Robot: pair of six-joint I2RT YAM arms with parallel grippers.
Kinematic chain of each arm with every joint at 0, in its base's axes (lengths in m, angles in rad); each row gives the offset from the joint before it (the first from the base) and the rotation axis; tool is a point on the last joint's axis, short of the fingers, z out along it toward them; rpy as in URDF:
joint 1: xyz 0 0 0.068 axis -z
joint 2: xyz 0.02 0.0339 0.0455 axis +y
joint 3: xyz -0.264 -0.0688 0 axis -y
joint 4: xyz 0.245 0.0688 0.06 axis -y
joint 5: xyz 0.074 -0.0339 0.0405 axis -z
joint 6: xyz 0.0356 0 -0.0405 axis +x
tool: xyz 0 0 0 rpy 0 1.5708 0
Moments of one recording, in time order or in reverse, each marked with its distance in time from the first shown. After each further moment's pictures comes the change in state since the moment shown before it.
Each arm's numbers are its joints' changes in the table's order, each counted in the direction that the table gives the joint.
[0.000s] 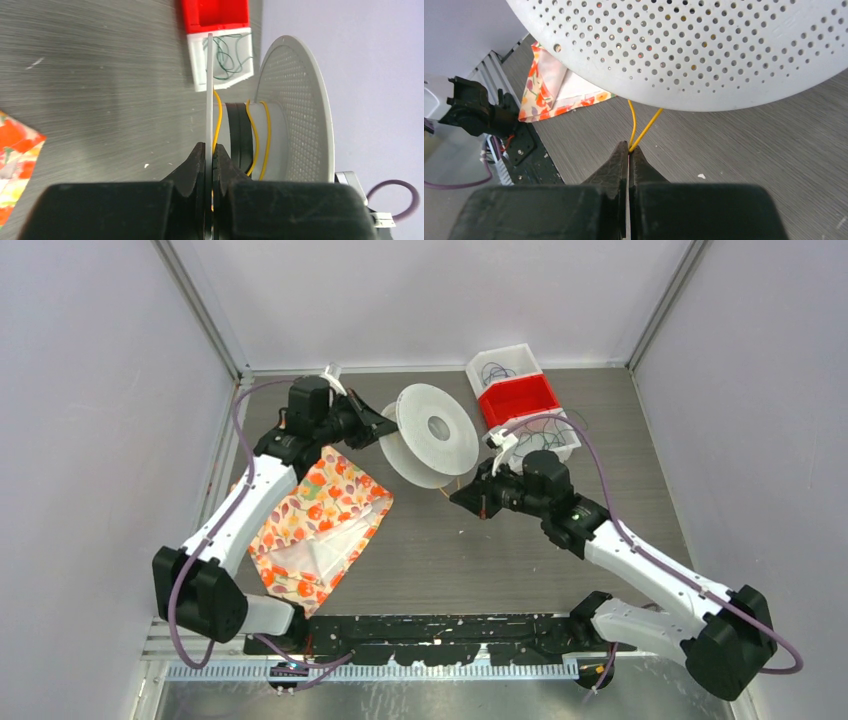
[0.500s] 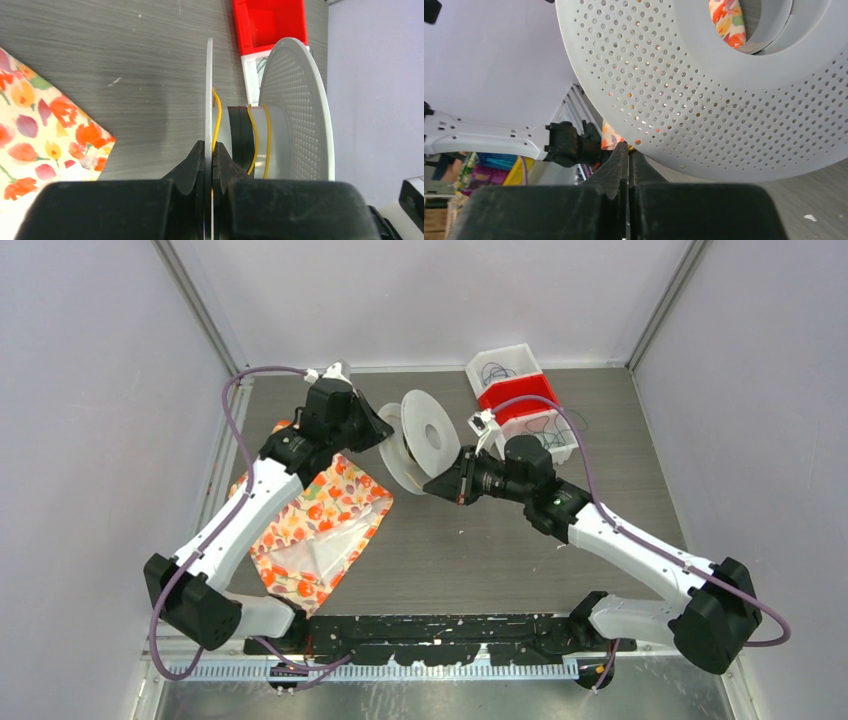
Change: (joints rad) left arm 0.169 -0.040 0.120 -0.251 -0.438 0.172; right arm -0.059 0.159 0.143 0.100 -0.041 0.320
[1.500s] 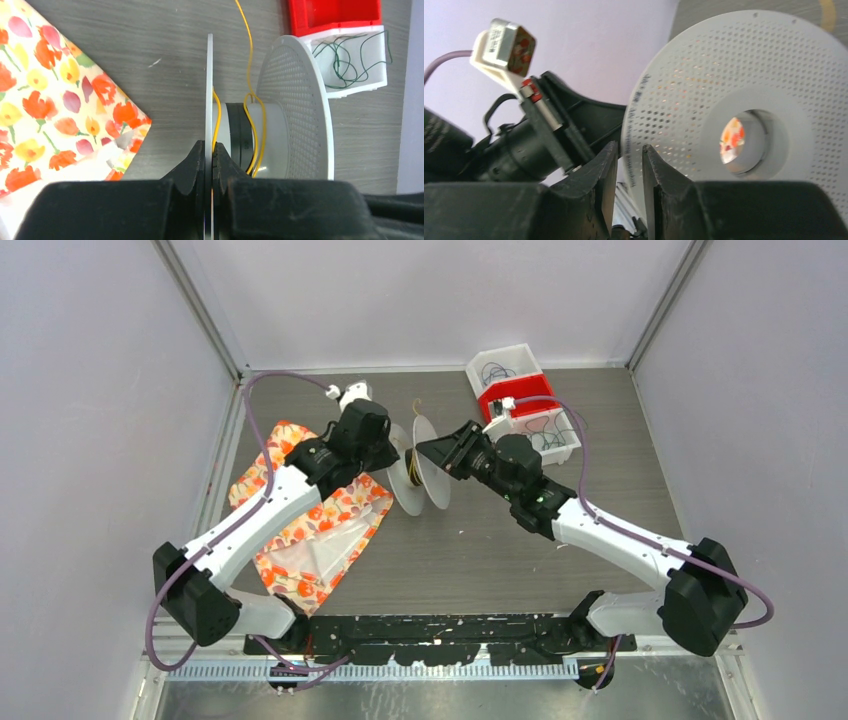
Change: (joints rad) left arm 0.169 0.011 -0.024 -0.082 -0.312 0.048; right arm -0.055 0.098 0.021 0.267 0.380 0.415
